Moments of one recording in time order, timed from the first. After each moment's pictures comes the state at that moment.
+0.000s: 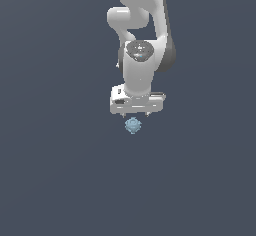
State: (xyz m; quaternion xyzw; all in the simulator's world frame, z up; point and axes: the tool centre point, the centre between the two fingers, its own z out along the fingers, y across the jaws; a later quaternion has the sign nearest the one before) arm -0.014 0.031 0.162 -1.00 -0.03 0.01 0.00
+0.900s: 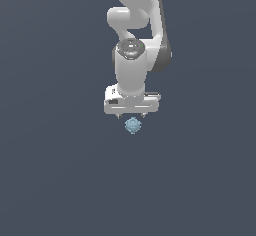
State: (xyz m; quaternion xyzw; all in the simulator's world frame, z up) arm -0.006 0.013 0.168 -1.00 -0.02 0.00 0.01
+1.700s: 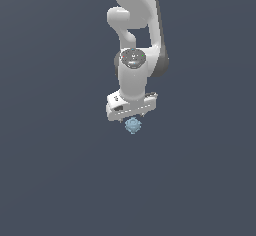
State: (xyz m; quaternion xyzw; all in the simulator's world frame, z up) arm -0.017 0.016 0.136 -0.99 -0.15 0.00 0.00
